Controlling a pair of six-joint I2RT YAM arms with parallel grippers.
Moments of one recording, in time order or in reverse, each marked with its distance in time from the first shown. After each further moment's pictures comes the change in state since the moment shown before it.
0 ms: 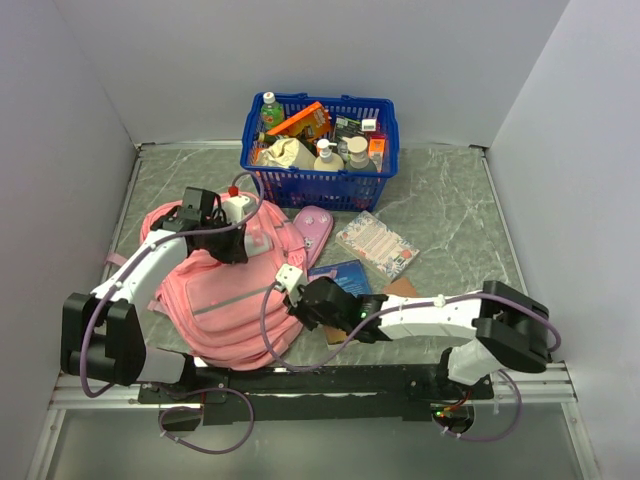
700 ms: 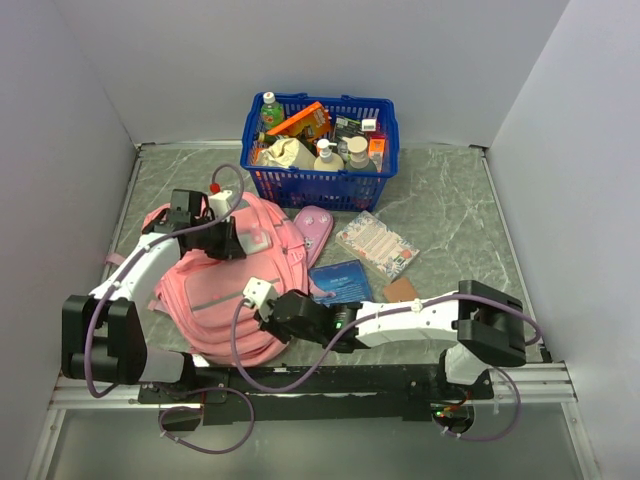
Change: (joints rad) left arm 0.088 -0.006 -0.052 0.102 0.084 -0.195; right arm 0.154 0.098 0.168 -0.023 0.042 0.029
